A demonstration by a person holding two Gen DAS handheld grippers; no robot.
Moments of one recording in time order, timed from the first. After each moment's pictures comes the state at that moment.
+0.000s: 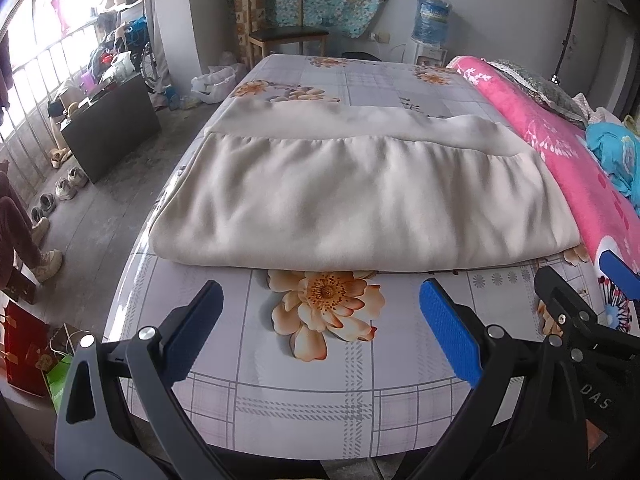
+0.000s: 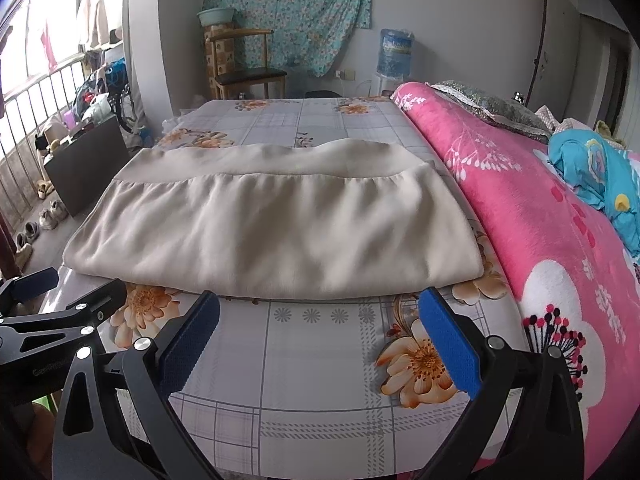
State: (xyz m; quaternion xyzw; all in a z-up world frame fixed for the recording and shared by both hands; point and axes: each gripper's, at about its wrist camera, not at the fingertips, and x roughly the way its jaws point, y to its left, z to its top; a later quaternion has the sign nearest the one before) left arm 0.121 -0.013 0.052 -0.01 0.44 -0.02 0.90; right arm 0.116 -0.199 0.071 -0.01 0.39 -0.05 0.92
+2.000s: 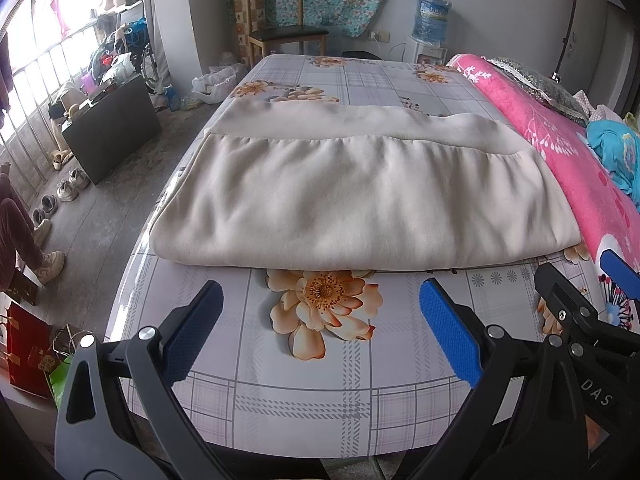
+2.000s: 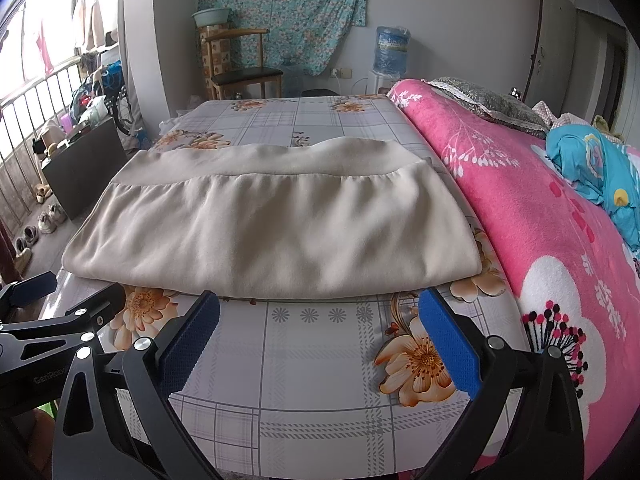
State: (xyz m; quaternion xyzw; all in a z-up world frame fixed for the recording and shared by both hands) left arm 0.121 -0.012 0.054 -0.01 0.44 -0.02 0.90; right arm 0.116 -0.202 0.070 0.00 0.39 -0.05 0.92
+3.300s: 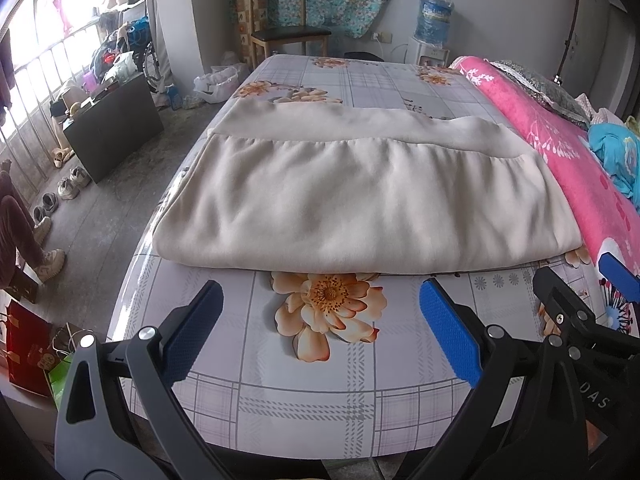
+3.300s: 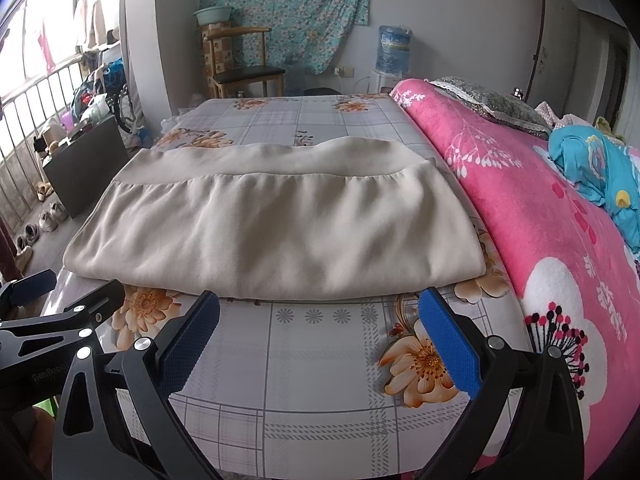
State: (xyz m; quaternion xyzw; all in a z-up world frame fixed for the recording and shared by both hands) left arm 0.123 -0.011 0.052 -0.01 0.44 -0.01 0.90; right arm 0.118 -0.197 0.070 0.00 0.39 -0.05 0.92
